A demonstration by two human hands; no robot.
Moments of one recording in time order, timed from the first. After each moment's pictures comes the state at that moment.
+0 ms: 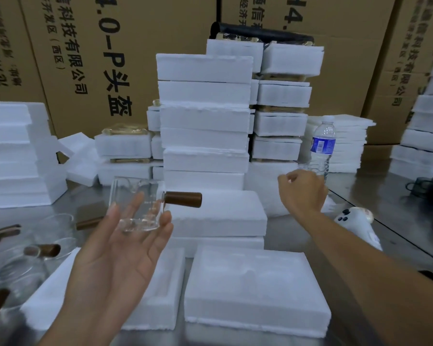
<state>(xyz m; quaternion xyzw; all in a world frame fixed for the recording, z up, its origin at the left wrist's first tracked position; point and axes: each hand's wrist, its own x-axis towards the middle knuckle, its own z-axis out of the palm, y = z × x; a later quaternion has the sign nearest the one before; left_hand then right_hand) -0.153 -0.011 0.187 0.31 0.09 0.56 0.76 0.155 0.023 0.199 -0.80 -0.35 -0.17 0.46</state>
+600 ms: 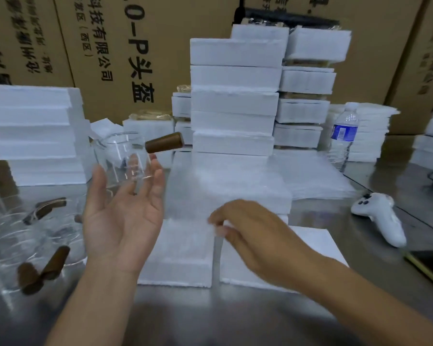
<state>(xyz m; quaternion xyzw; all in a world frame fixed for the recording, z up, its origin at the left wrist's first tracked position) -0.188 -0.006 0.197 0.17 -0.07 0.58 0.79 -0.002 -0.078 0.190 -0.51 -0.81 -0.06 0.27</state>
